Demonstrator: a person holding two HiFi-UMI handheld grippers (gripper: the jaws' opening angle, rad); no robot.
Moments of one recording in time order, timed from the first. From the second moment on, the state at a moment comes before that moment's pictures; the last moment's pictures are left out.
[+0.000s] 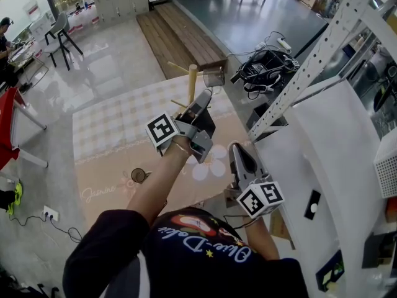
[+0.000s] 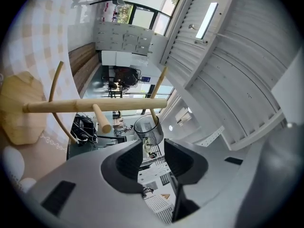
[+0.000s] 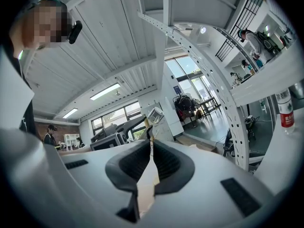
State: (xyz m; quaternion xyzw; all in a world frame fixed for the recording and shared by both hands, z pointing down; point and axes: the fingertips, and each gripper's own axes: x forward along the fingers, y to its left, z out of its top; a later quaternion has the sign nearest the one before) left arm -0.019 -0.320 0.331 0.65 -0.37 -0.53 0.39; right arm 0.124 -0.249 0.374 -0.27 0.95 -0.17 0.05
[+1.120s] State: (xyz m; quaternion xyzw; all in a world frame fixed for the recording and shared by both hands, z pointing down) left arm 0.006 -0.276 0.341 0.73 -0.44 -0.41 0.33; right arm 0.126 -0.230 0.382 -0.27 0.95 -0.17 0.05
